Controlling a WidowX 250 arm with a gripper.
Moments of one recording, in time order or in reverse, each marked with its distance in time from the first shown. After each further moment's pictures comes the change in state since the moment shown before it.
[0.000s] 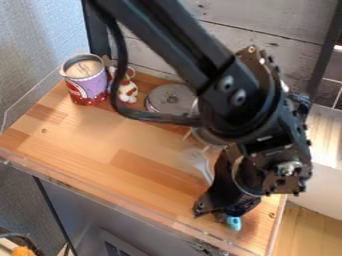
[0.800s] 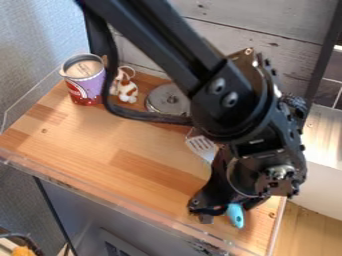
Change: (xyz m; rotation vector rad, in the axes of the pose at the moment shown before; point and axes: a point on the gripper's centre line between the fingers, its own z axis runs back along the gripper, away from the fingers) arm 0.006 0.004 0.003 -0.008 -0.039 -0.055
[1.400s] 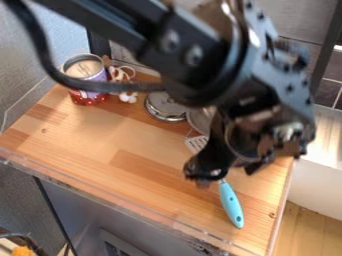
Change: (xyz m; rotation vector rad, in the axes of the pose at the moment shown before) arm 0.032 -0.003 0.049 -0.062 -0.095 0.007
